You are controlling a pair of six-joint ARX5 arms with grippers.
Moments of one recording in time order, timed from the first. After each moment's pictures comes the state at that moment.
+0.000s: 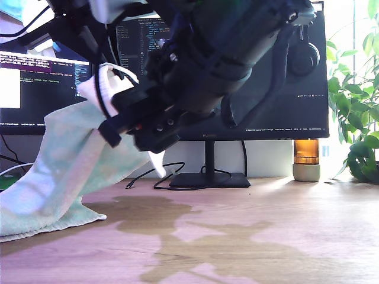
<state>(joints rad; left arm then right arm) -0.55 1.46 1.38 -0.88 0.17 -0.47 1.11 1.63 0.73 0.38 0.53 -0.24</state>
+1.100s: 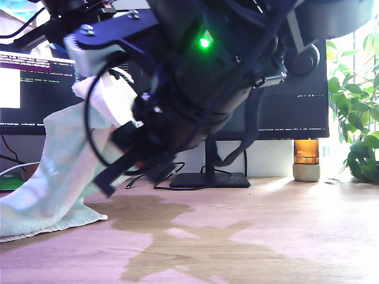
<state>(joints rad) -0.51 1.46 1.38 -0.88 0.20 -0.44 1.08 1.69 0.73 0.51 0.53 -0.45</state>
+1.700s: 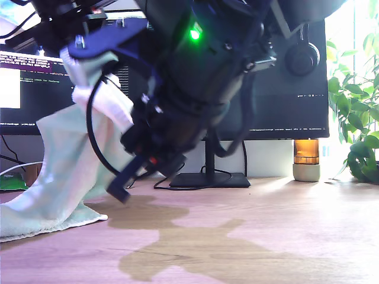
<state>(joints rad) -0.46 1.46 1.38 -0.94 0.16 -0.29 1.08 1.66 0.80 0.25 0.51 -0.50</state>
